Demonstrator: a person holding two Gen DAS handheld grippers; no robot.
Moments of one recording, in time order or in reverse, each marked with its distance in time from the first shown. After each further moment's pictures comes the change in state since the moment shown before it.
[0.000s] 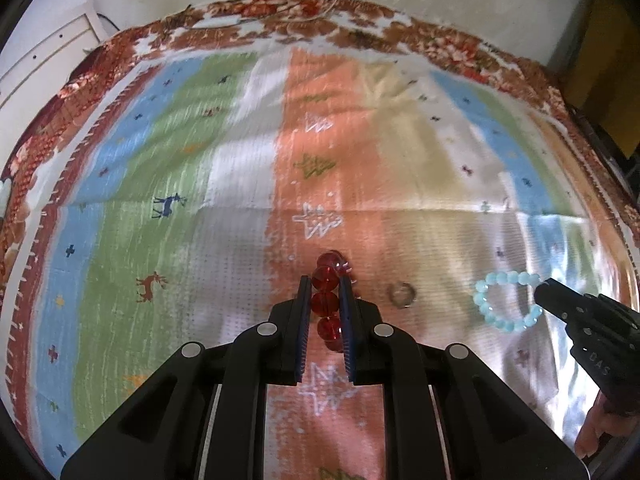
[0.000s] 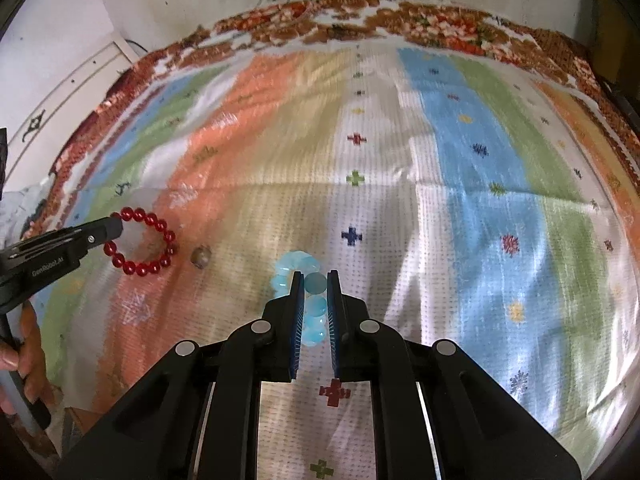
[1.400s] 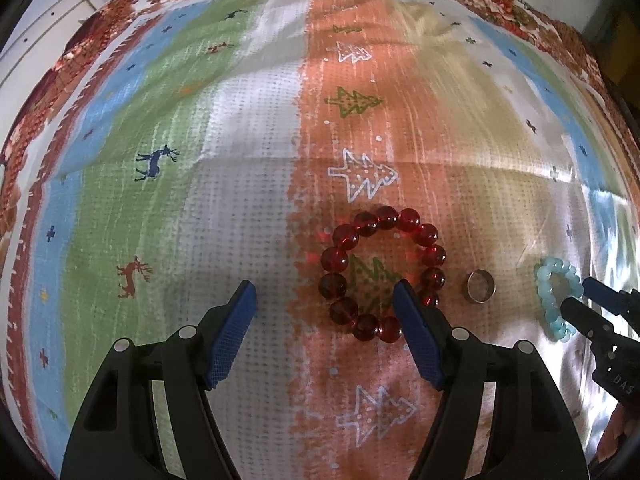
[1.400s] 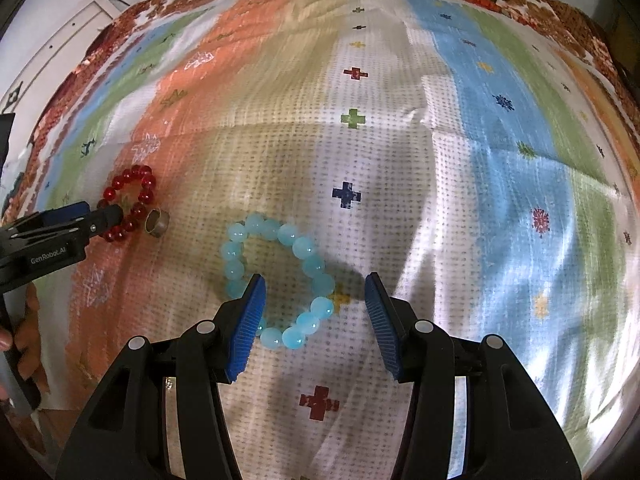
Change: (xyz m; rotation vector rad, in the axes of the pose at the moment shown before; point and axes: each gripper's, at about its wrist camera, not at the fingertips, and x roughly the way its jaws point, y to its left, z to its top) left arm 0.067 0.020 0.001 -0.001 0.197 0.088; right arm 0.054 -0.008 -0.001 -0.021 0.222 -0.037
